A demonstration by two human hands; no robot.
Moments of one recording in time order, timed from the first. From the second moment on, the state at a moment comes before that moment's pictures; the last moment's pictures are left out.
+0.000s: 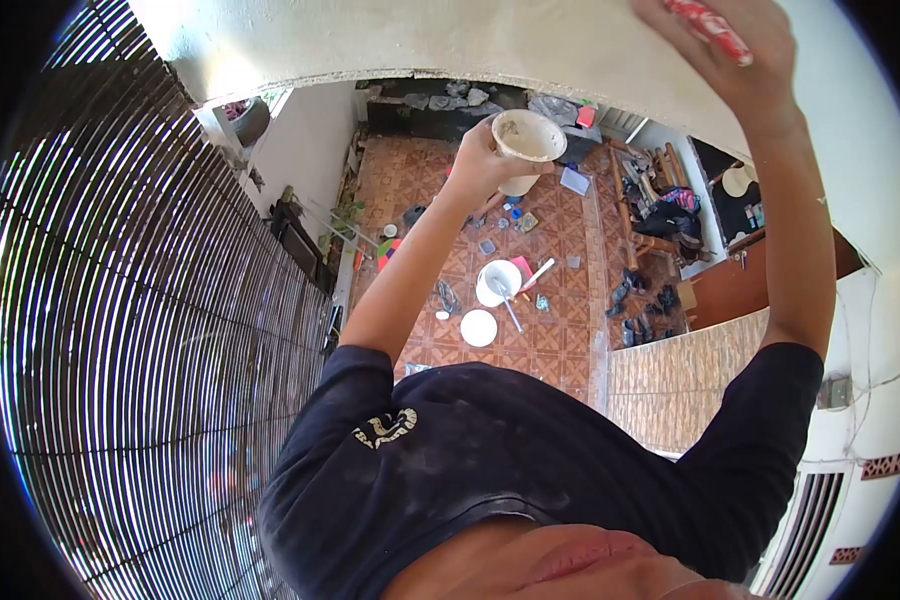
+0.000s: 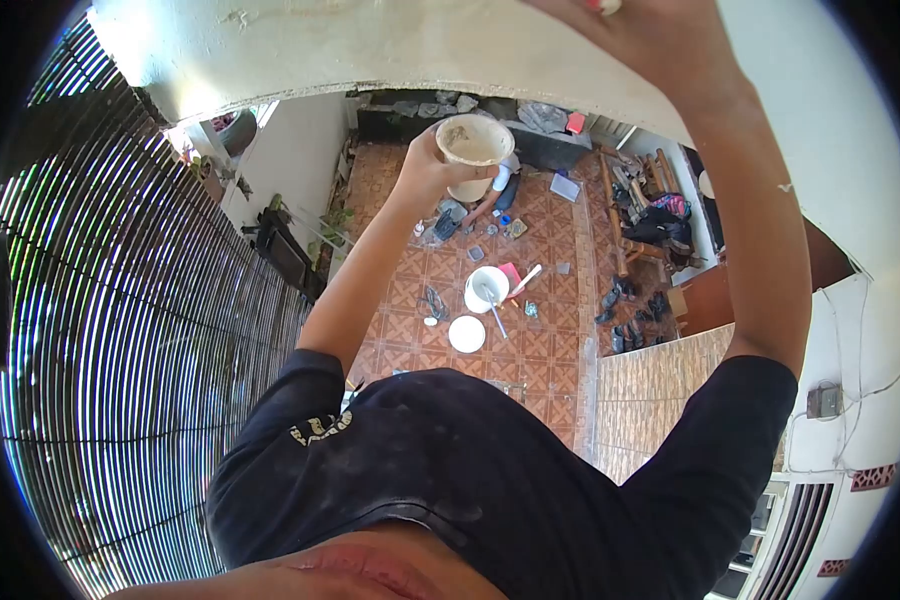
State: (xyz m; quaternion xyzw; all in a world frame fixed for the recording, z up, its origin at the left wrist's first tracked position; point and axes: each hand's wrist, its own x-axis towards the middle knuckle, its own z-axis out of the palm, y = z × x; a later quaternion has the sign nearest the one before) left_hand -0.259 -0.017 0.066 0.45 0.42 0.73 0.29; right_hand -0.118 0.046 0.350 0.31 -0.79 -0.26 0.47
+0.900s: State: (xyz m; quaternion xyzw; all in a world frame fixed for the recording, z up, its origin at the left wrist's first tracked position) left_hand -0.264 -0.045 0.081 0.45 0.43 0.73 0.30; right_hand -0.102 -0.002 0.380 0.24 -0.75 -0.45 0.43
